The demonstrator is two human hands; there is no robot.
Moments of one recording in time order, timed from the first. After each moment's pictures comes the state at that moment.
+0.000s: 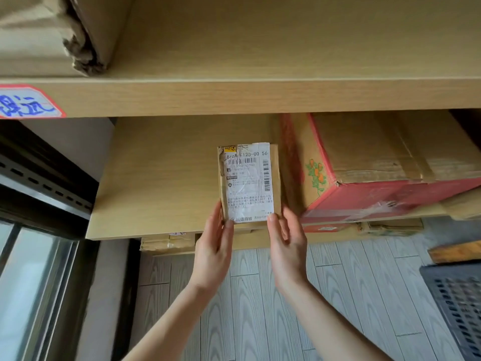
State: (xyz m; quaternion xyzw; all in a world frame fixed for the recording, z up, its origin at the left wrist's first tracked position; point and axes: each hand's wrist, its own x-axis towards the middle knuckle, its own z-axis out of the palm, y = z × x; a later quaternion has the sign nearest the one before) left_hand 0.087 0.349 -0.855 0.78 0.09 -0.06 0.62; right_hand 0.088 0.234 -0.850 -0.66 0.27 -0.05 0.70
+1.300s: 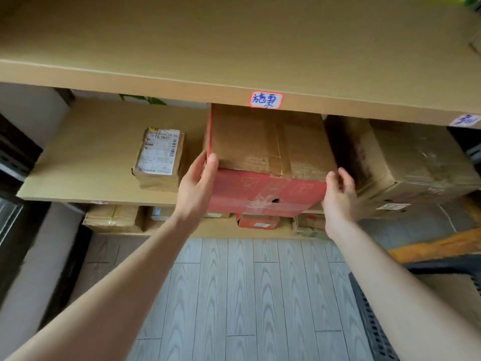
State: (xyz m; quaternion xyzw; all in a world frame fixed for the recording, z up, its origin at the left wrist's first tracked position) left_hand 0.082 0.163 -0.753 0.73 0.11 -0.02 0.67; right_hand 0.088 -0.065 -0.769 -0.75 0.33 -0.10 0.57
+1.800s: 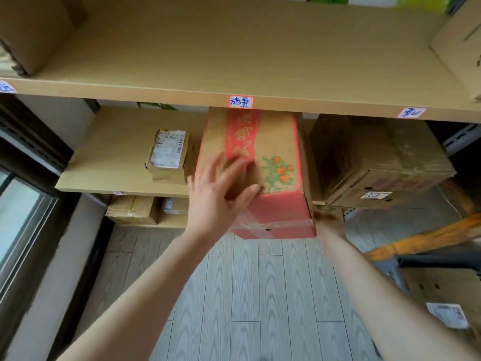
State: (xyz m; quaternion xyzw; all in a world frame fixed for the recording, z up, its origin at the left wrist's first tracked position) left_hand 0.011 0.120 -0.704 0.93 -0.03 0.12 0.35; right_hand 0.016 -0.088 -0.762 -0.74 0.42 0.09 0.51
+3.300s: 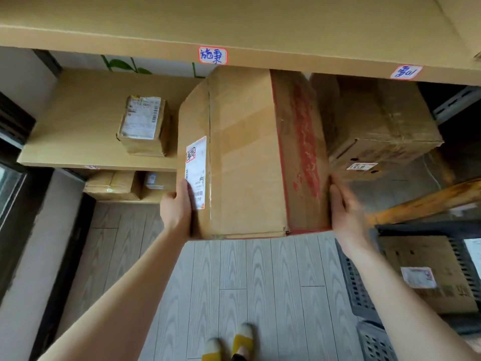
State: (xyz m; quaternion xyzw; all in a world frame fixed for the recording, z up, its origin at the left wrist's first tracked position) left_hand -0.002 0.124 -0.787 0.65 0.45 -0.04 0.62; right_hand -0.031 -0.139 -0.744 -0.84 0.20 0.00 0.50
